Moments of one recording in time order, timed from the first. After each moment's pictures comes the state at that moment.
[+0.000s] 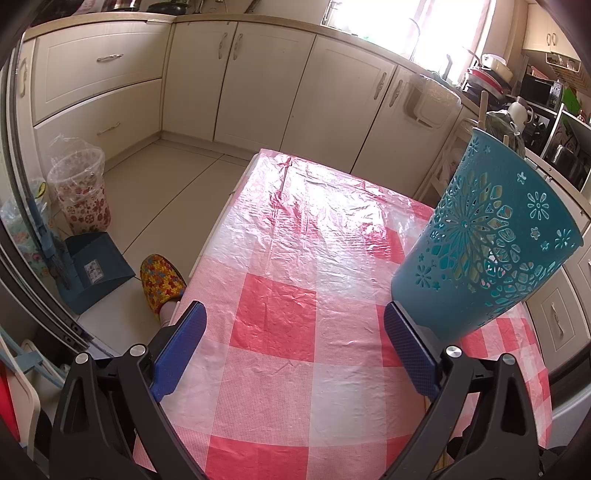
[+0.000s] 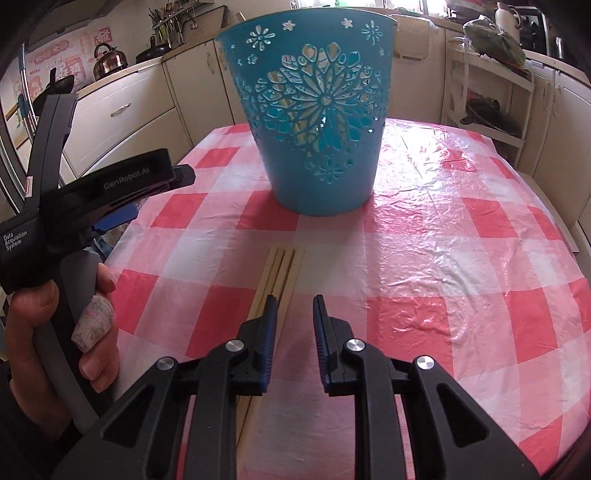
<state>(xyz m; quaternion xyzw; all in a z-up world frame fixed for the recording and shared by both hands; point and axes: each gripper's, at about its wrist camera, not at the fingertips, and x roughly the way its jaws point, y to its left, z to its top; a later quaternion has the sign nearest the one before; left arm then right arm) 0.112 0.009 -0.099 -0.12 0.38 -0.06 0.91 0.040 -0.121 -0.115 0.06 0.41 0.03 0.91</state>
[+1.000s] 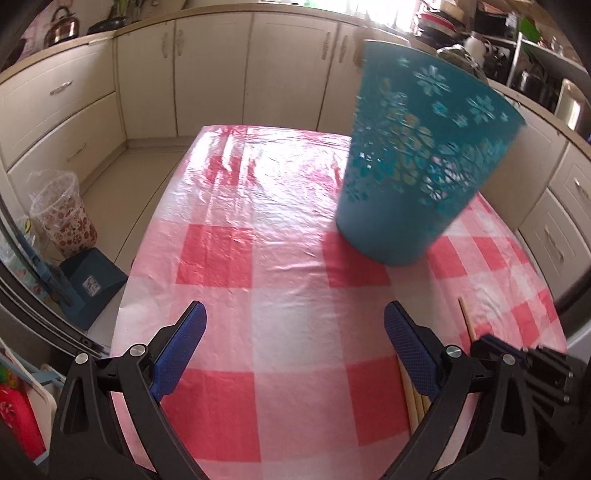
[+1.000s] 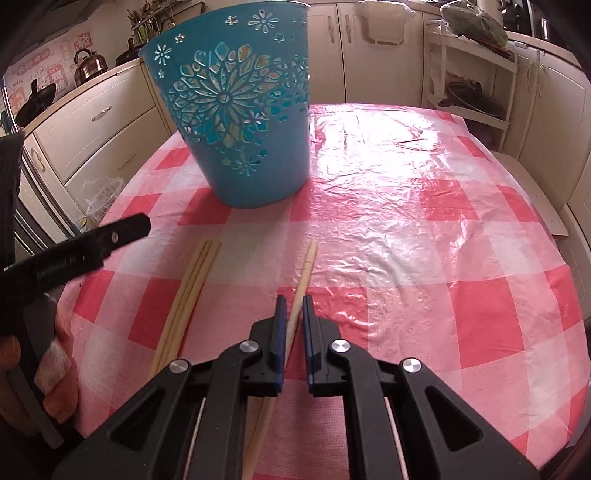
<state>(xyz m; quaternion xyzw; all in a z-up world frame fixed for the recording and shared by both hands) 0.067 -0.048 -0.100 -0.01 0.42 -0.12 0.90 0.038 -0.175 -0.116 0.08 0.43 0.01 0.90</state>
